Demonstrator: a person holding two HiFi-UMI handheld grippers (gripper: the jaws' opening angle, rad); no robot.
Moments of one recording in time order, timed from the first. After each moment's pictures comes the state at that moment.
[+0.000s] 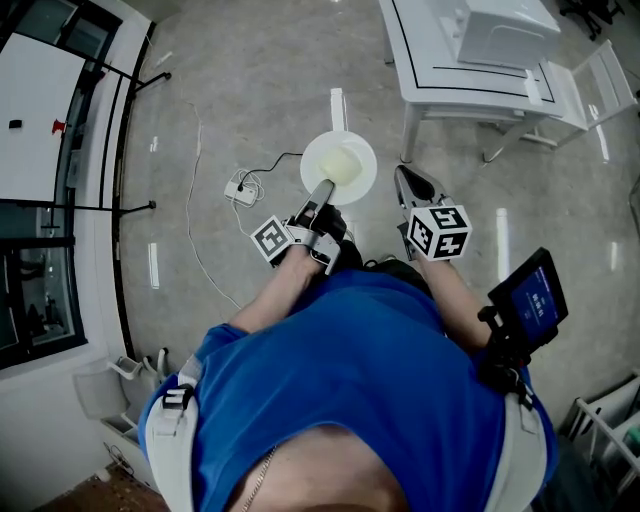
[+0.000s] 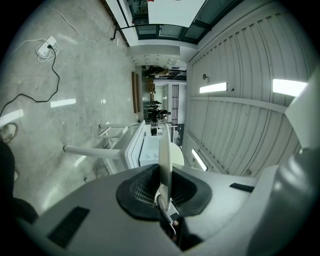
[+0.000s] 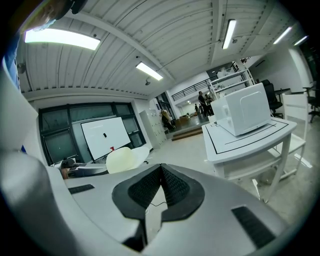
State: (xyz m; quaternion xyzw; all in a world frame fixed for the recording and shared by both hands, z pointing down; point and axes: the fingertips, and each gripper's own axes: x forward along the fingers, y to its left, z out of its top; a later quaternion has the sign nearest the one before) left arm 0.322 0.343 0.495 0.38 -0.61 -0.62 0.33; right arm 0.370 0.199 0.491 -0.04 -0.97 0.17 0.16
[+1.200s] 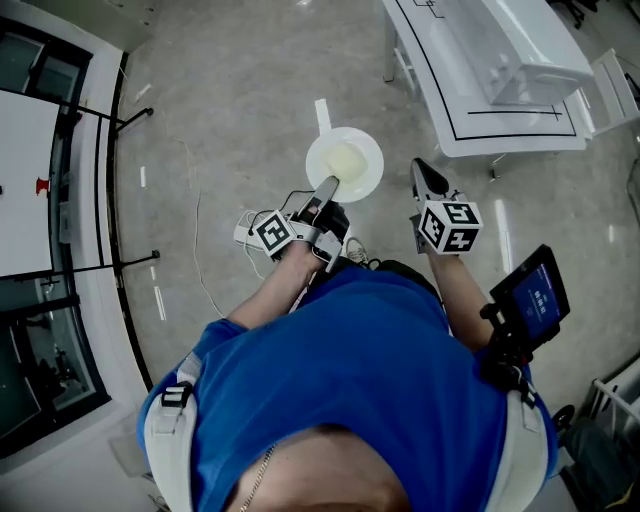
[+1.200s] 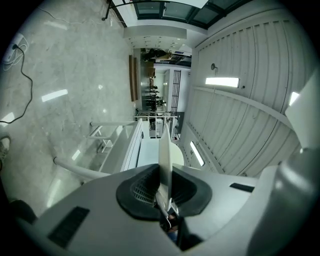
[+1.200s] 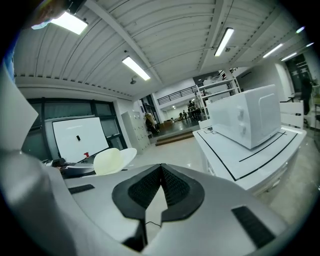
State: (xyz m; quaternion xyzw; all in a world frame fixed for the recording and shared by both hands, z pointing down) left arm 0.086 0.326 0.497 0.43 -0.56 -0.59 0.38; right arm 0.157 0.165 0.492 0.07 -0.97 0.17 0.16
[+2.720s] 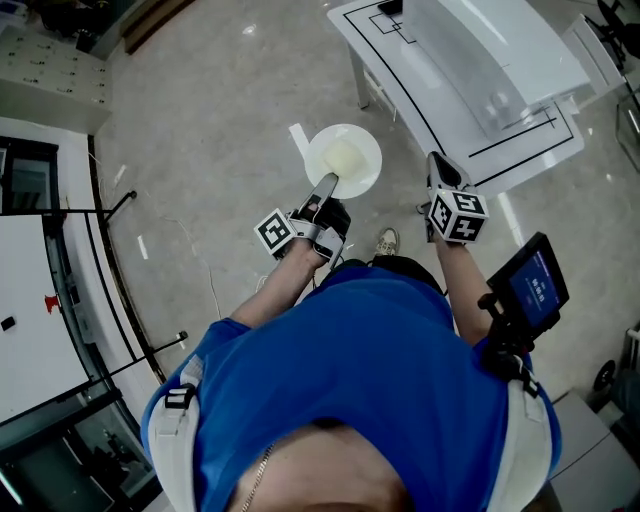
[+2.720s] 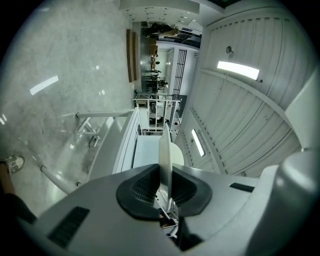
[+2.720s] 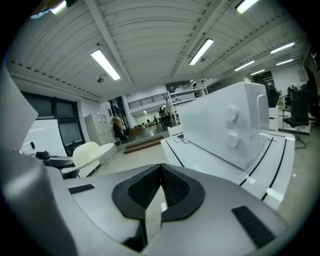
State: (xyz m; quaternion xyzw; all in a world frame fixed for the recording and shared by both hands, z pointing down) left arm -0.109 0.174 0.501 0.49 -0.50 -0.55 0.45; right arm 0.026 -0.002 0.522 0.26 -0.94 0.18 0.15
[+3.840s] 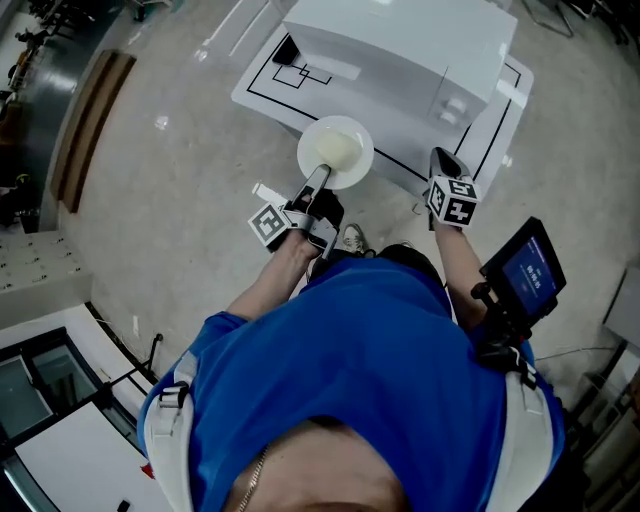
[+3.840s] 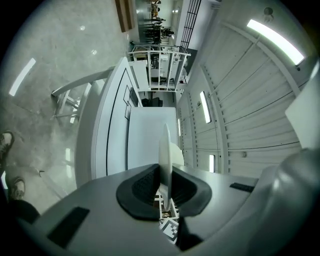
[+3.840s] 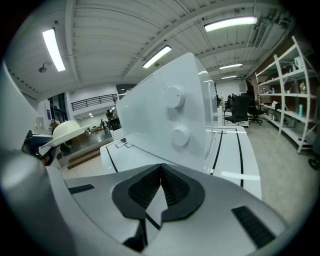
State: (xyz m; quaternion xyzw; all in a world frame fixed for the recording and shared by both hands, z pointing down) left arm -0.188 -0.059 0.518 0.61 -0.36 -0.39 0.59; right arm 0.054 -0.144 0.596 0.54 -0.79 0.23 0.15
